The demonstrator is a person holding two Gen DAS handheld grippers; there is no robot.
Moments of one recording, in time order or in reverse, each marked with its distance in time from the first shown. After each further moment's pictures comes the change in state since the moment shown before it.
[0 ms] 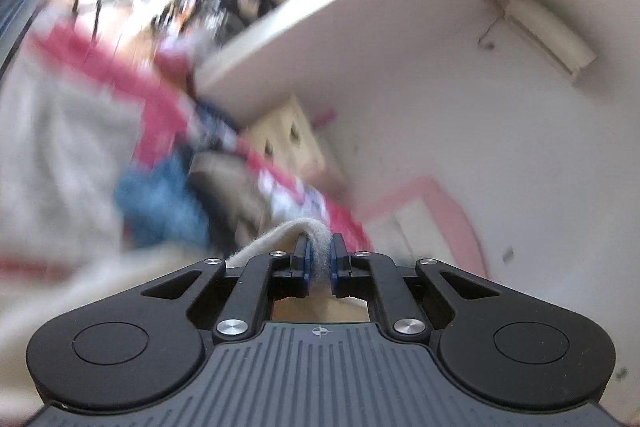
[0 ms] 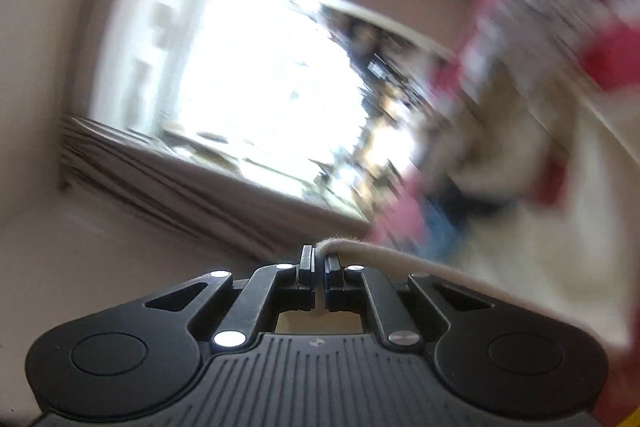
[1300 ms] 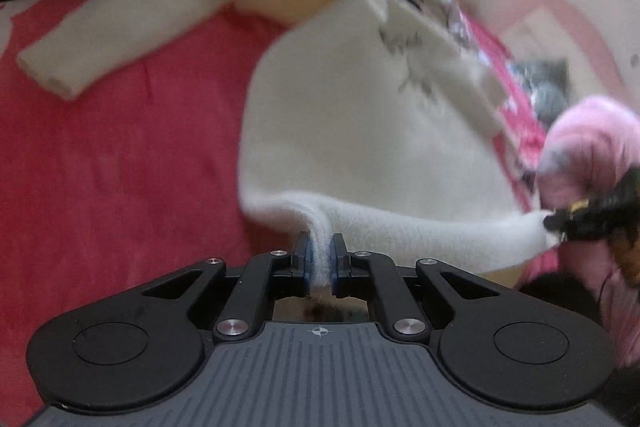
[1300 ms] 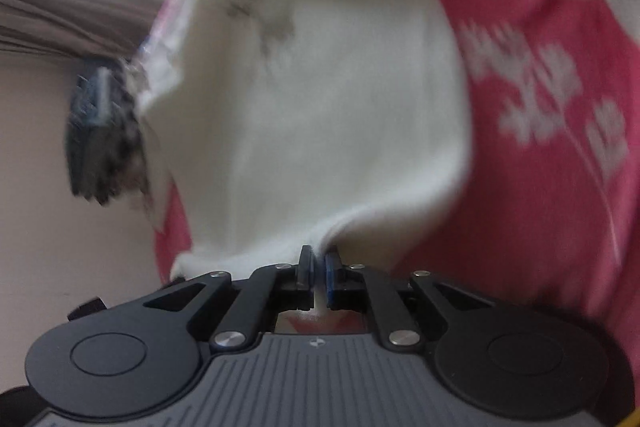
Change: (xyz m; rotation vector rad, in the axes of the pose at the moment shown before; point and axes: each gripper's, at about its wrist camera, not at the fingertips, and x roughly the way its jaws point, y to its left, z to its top) left arm -0.152 0.133 -0.228 0.228 0.528 0.430; right arm -0.010 -0.137 -0.193 0.078 0.727 -0.624
